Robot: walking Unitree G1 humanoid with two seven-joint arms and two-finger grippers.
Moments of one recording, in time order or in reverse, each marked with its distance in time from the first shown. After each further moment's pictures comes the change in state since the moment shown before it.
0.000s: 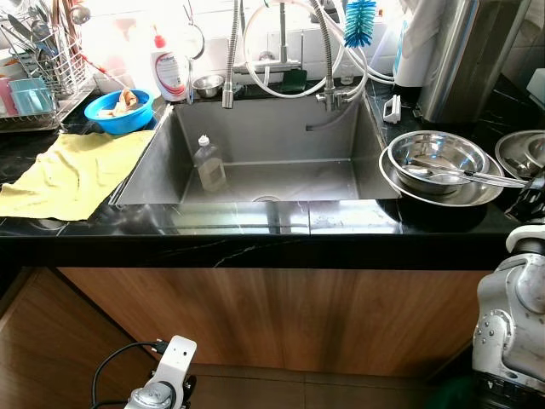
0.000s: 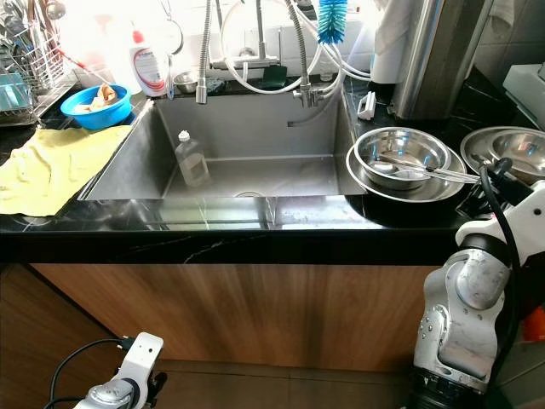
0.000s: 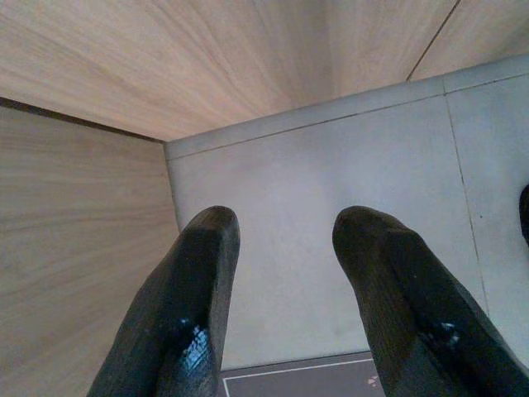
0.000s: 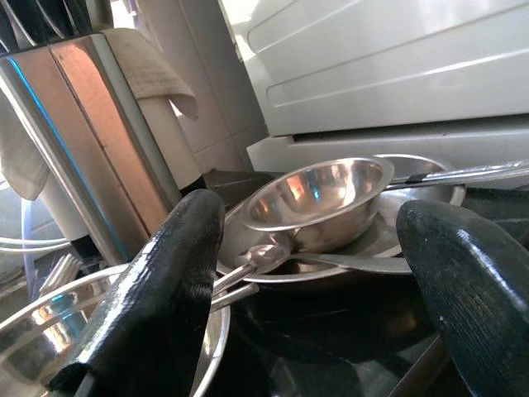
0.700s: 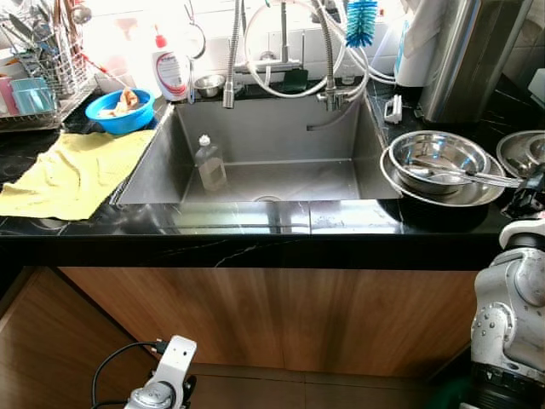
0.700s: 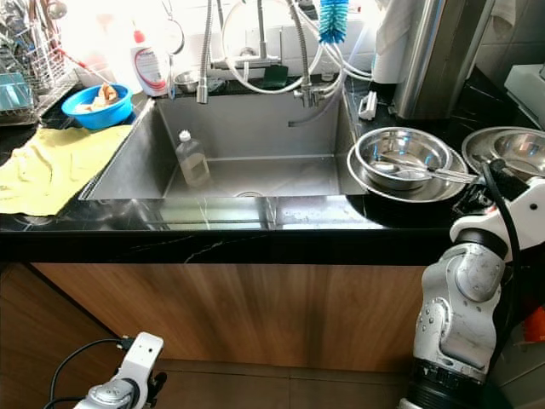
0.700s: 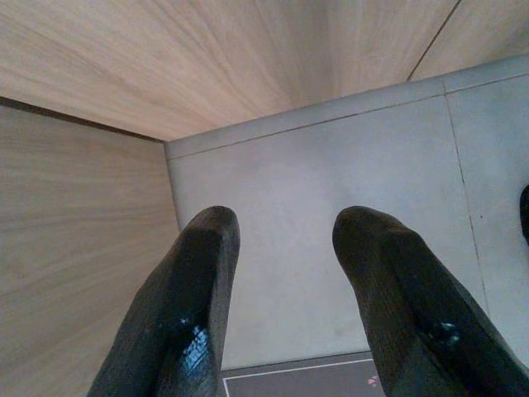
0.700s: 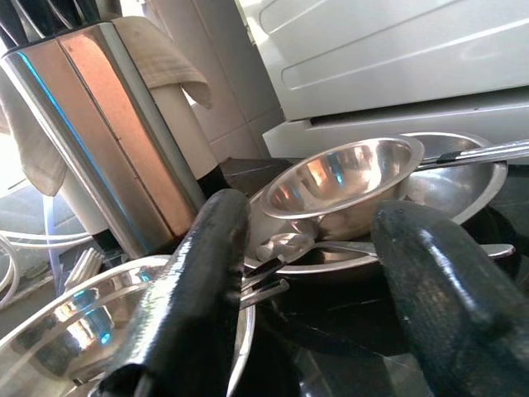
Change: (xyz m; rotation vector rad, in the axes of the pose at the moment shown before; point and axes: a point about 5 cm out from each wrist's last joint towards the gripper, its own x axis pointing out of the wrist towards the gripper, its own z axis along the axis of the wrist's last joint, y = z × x) left arm 0.000 0.000 0.000 0.000 0.000 0.001; right arm 0.007 0.004 -0.004 0.058 0.037 0.031
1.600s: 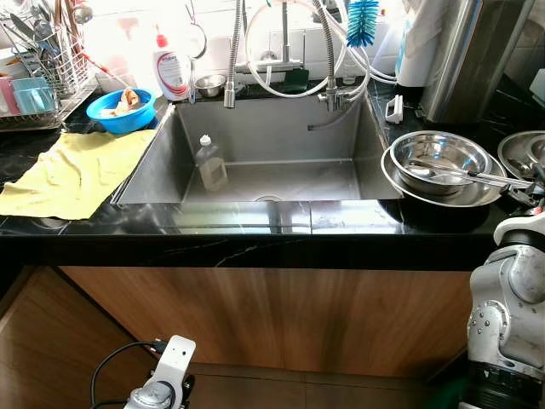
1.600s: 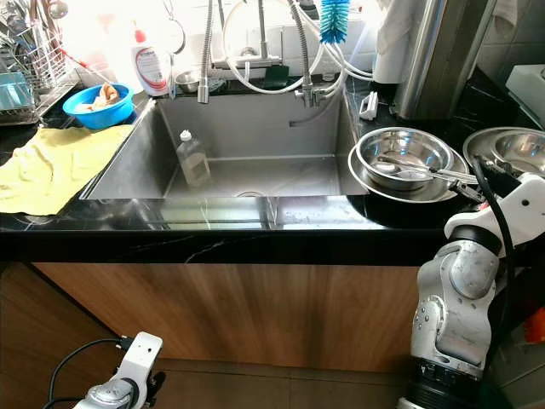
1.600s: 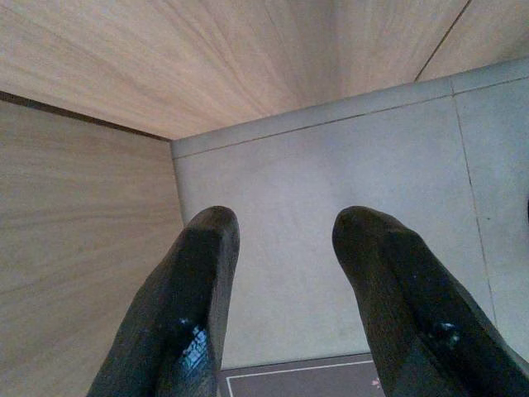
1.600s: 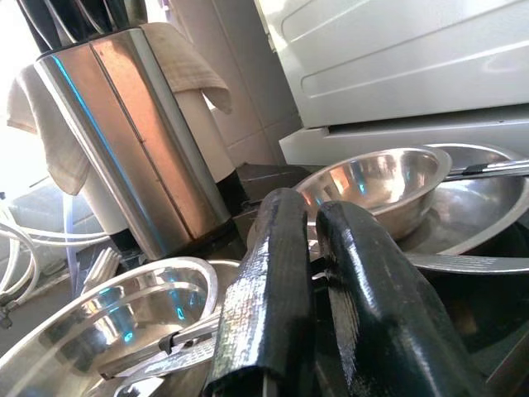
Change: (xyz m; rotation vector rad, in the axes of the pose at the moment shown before) left arm 0.000 0.001 0.000 0.000 0.000 0.017; right arm -0.001 0.008 0.001 -0.019 -0.024 0.037
